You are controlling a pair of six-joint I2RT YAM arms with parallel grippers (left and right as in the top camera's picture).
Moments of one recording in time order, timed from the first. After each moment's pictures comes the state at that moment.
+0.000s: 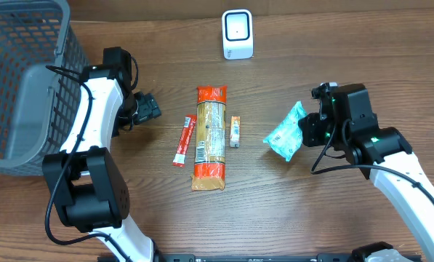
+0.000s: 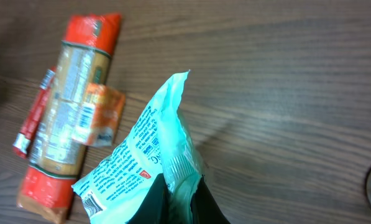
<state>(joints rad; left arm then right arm) 0.11 1.90 1.51 -1.12 -0.11 -0.41 0.28 1.31 0.96 -0.57 -0.21 0.22</state>
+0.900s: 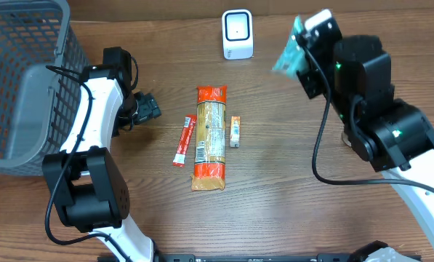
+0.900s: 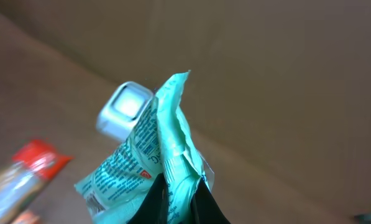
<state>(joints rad) 0.11 1.90 1.51 -1.12 -0.11 -0.41 0.47 1.35 1.52 -0.59 0.26 -0.29</state>
